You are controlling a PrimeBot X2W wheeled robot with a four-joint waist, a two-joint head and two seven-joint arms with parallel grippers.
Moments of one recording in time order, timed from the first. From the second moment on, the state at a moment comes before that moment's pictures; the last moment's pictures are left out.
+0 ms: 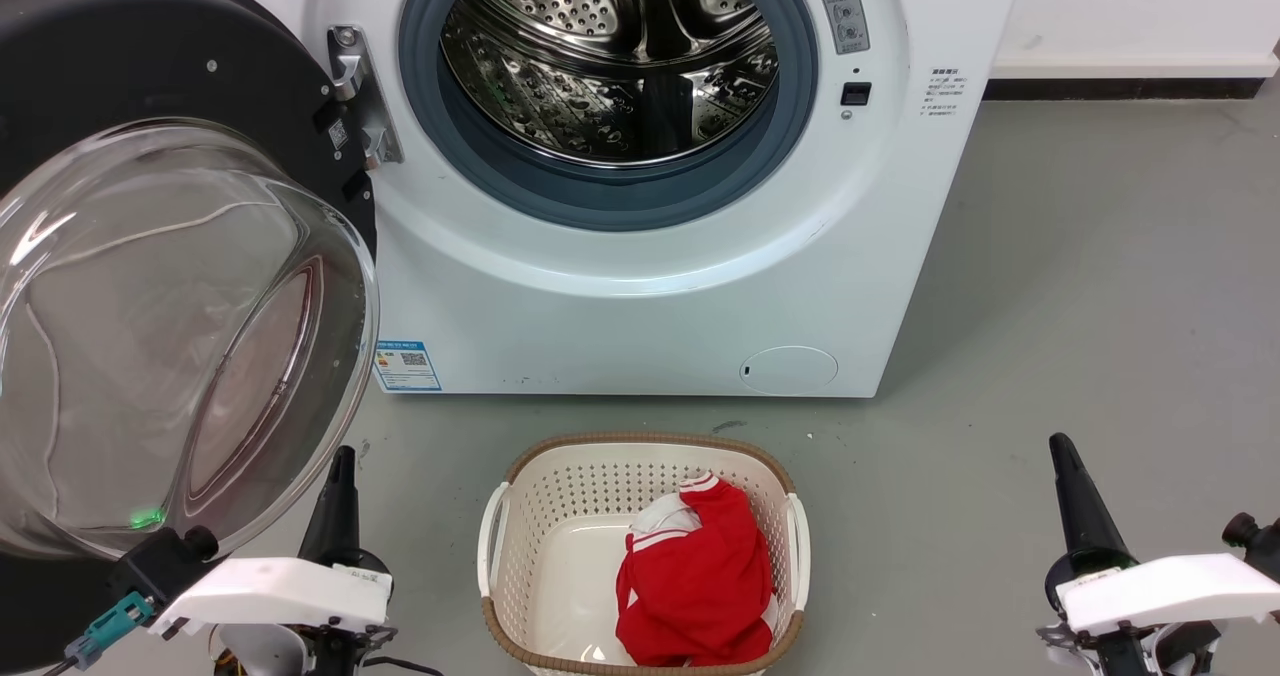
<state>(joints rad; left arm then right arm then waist) -0.07 0.07 0.06 0.21 -0.92 -0.07 -0.05 -0.02 -0.07 -0.04 0.16 0.96 0.13 -0.04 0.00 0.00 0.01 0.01</state>
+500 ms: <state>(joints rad) -0.07 0.06 0.07 0.22 -1.10 -0.09 -0.01 -0.04 -0.07 -0.05 0.18 1.13 0.13 -0.01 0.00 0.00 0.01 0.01</state>
